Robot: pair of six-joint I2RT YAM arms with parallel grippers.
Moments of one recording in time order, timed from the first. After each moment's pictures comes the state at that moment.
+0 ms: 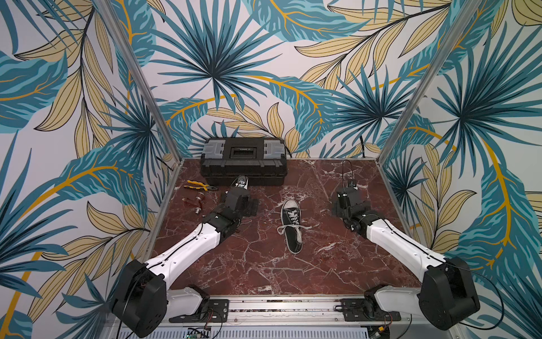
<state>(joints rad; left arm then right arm) -0.48 1.28 0.83 -0.14 -0.47 -0.13 0.32 1.33 0.80 -0.26 0.68 0.24</state>
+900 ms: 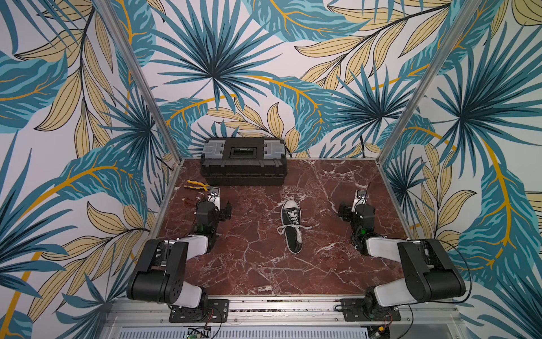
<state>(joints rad) -0.07 1.51 0.44 0.70 -0.13 0.09 0.07 1.50 0.41 0.76 0.34 0.04</state>
